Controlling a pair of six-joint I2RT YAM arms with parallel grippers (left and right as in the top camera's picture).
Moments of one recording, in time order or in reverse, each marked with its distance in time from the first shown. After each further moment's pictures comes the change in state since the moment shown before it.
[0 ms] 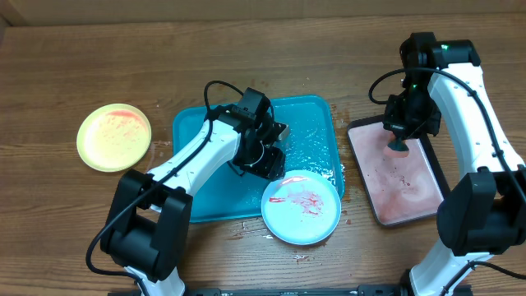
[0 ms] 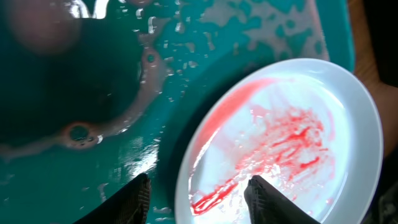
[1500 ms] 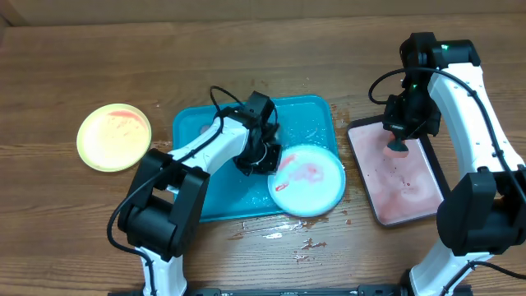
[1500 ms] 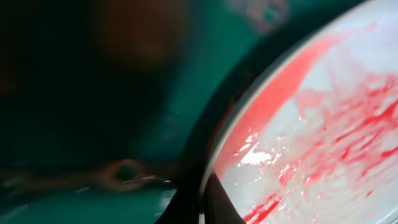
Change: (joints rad) left arm 0.003 0.137 0.021 0.074 -0.116 -0.298; right arm 0.000 0.000 0.000 0.000 -0.008 -0.003
